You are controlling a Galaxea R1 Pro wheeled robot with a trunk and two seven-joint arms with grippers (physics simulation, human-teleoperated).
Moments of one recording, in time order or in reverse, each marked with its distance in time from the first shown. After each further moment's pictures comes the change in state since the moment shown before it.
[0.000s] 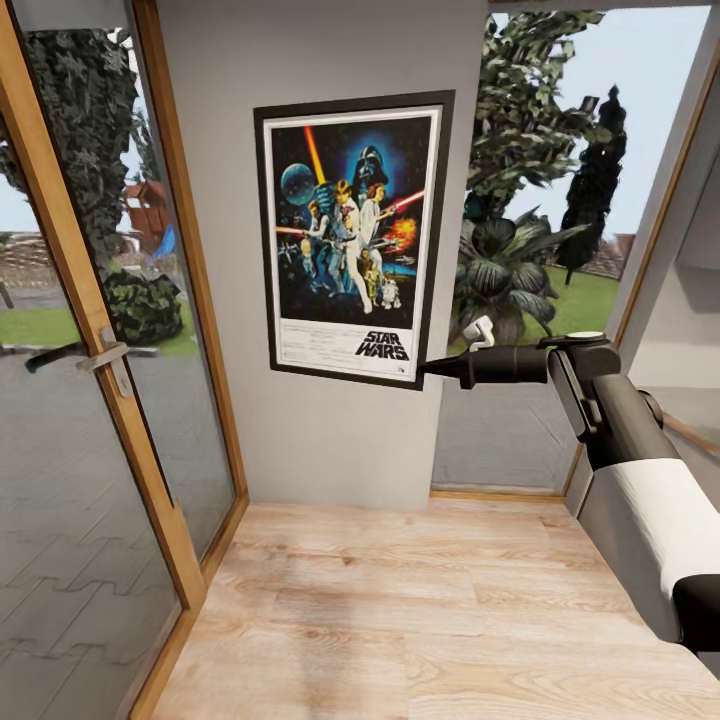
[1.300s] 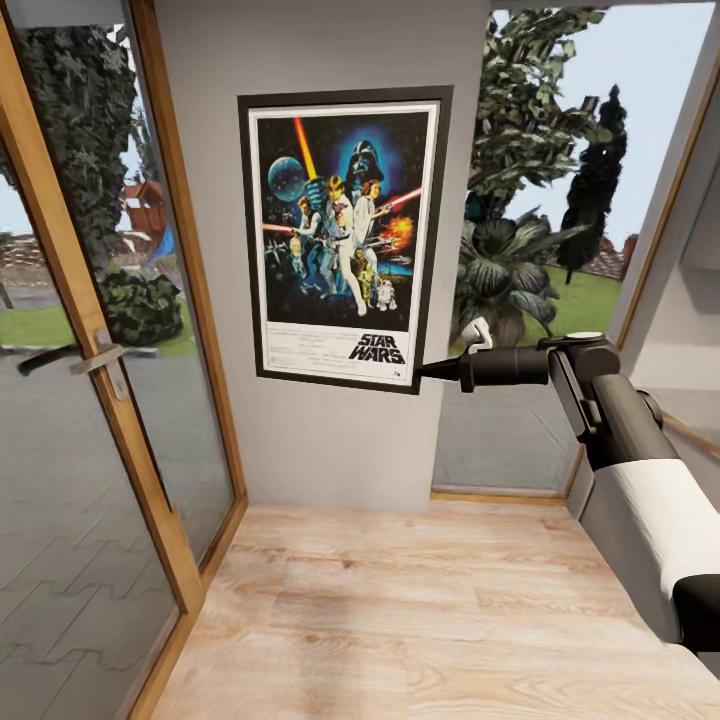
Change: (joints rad) left arm 0.000 0.002 0.000 -0.001 0.001 0.000 0.000; right arm 0.000 0.000 0.004 0.000 -0.001 -0.003 0.081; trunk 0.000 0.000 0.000
